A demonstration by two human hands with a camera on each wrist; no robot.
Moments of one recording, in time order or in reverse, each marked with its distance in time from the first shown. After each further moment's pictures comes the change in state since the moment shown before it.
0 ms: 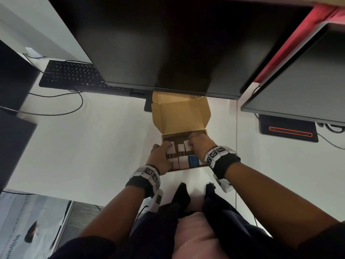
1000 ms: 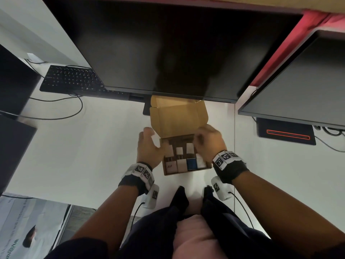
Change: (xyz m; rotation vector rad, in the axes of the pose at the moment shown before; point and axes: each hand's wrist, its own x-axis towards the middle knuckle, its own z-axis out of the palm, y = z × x) left_hand 0.003 0.012 -0.028 -0.272 0.503 0.072; right_hand -0.035 0.012 -0.020 0.362 0.569 0.021
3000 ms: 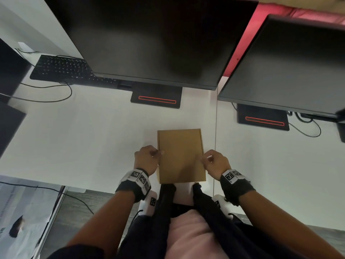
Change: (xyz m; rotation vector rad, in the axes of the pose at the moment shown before) left_hand -0.090 -0.013 0.038 0.137 -0.209 -0.170; right_hand -0.137 0.065 -0.019 0.305 -0.257 0.595
